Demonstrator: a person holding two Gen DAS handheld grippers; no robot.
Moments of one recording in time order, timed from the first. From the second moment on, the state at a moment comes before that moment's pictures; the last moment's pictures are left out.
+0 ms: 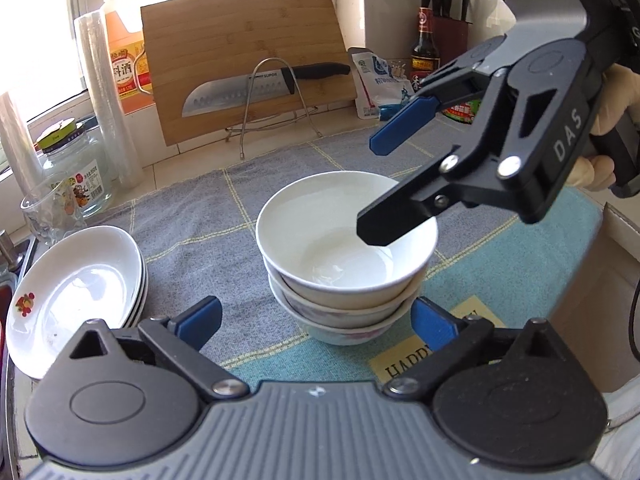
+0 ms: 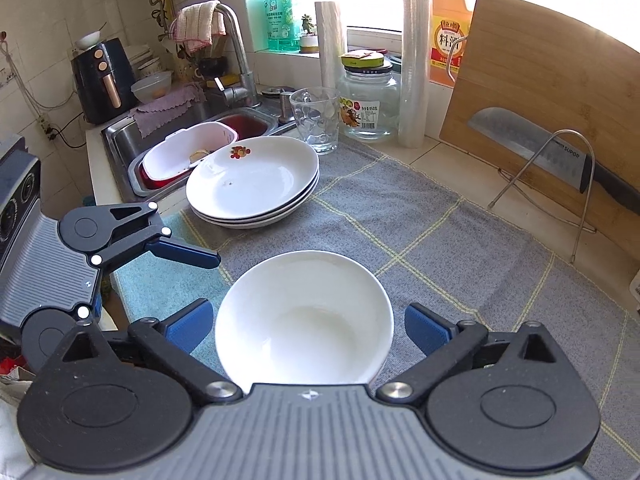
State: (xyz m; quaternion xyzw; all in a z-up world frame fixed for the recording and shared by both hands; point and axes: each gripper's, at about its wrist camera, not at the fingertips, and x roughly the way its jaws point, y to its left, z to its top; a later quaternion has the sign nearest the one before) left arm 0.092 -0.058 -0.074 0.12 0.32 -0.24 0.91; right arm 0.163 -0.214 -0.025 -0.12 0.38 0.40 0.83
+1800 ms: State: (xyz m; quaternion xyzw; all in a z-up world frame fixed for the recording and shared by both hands) left arm 0.177 -0.048 -0.111 0.24 0.35 -0.48 0.77; right arm 0.166 -0.206 -0.100 -0.23 0.42 0.44 0.76
